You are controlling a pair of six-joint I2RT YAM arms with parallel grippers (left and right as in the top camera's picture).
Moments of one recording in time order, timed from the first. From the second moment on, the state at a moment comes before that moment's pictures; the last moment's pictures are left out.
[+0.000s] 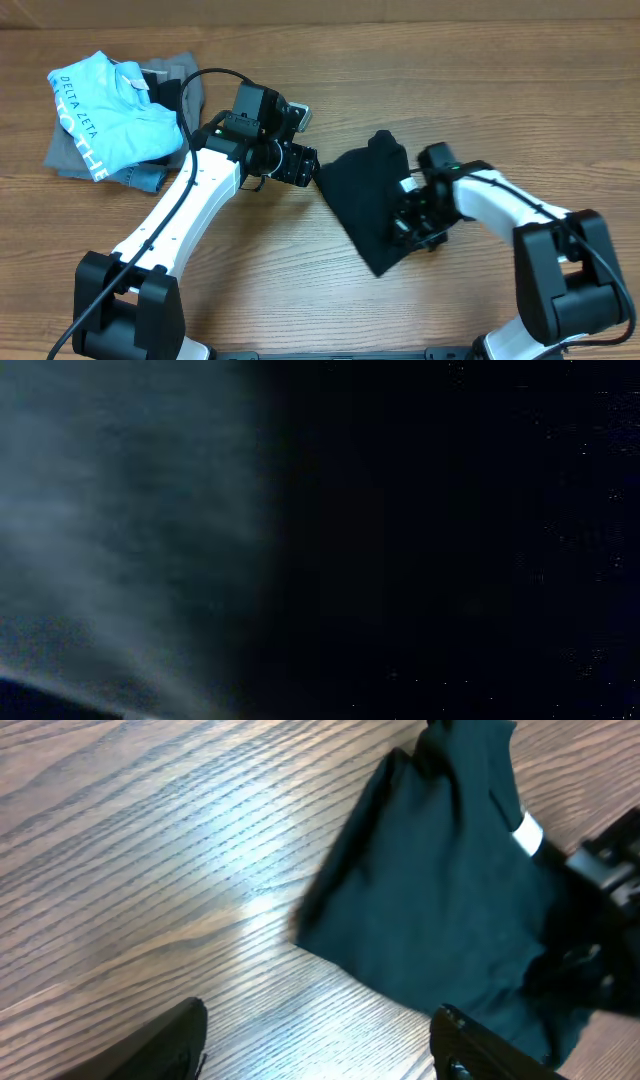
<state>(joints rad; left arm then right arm) -0.33 1.68 1.26 -0.70 0.34 -0.03 0.21 1.77 0.92 -0.80 -0.50 0.85</state>
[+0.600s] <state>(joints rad) -0.43 1.85 1.26 -0.50 0.59 -0.19 -0.03 1.69 1.22 -1.08 -0.18 0.53</state>
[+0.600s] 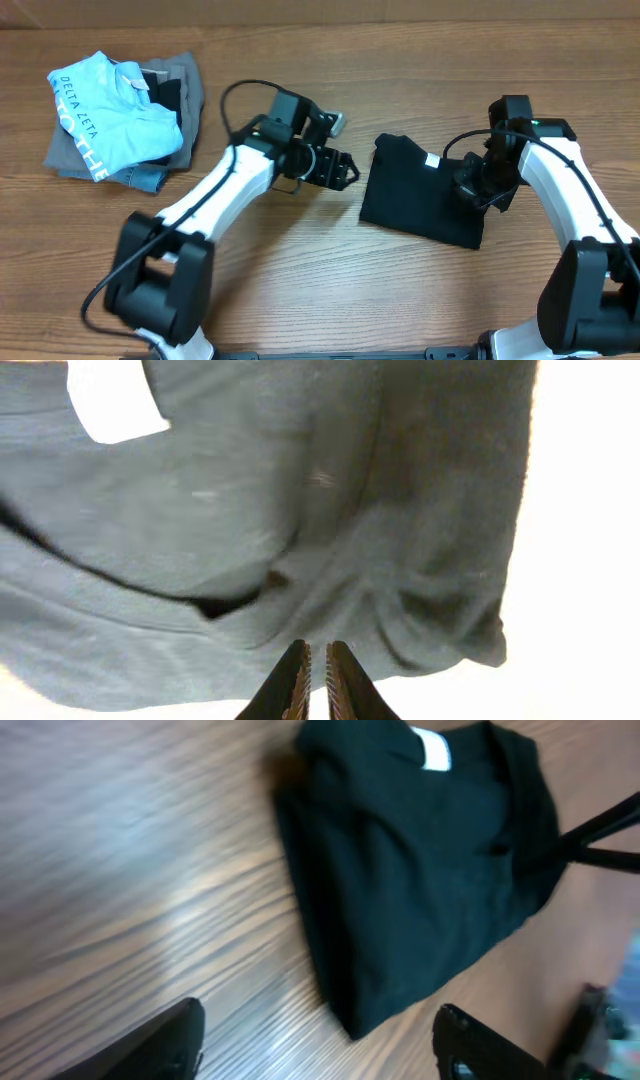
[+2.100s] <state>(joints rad) -0.44 2.07 1.28 -0.45 0.63 -0.38 -0.04 1.56 1.03 -0.98 -0.32 0.49</state>
